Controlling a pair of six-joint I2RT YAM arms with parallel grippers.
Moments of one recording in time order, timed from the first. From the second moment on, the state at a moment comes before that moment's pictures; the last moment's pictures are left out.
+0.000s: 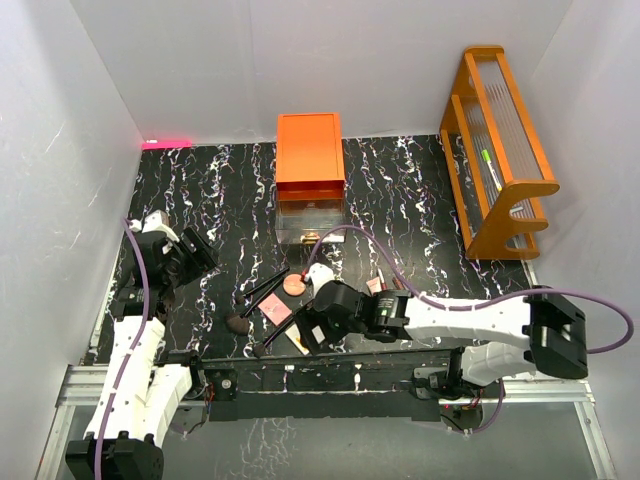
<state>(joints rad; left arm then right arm) 0.02 0.72 0.66 -0.58 0.10 -0.51 1.26 1.29 0.83 -0.38 0.12 0.56</state>
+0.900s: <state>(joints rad) 0.02 0.72 0.66 -0.61 0.05 -0.51 1.27 1.62 0.90 -0.28 0.18 0.46</state>
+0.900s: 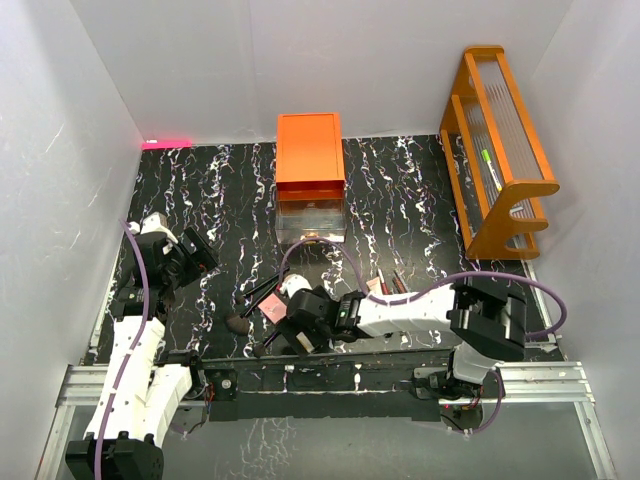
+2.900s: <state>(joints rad) 0.02 0.72 0.66 -0.60 0.05 -0.51 0.72 1.97 2.18 -1.00 0.20 0.34</state>
